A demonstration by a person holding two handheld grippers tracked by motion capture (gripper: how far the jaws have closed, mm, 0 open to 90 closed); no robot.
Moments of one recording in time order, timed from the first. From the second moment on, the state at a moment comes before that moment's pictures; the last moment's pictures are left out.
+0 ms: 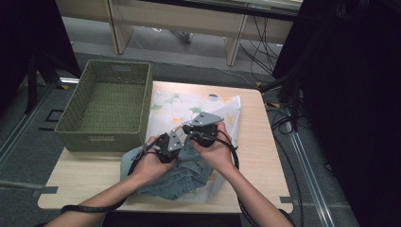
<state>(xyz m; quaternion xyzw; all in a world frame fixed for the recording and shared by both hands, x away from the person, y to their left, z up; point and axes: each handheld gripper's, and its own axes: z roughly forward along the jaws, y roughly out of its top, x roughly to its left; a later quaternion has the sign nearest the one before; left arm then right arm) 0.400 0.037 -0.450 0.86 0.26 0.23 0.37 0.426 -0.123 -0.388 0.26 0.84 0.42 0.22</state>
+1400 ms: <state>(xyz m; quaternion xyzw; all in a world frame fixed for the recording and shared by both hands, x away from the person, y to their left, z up) 0.335 0.031 -0.470 0.92 0.09 0.19 0.33 0.426 -0.123 -0.388 0.27 0.84 0.42 0.22</state>
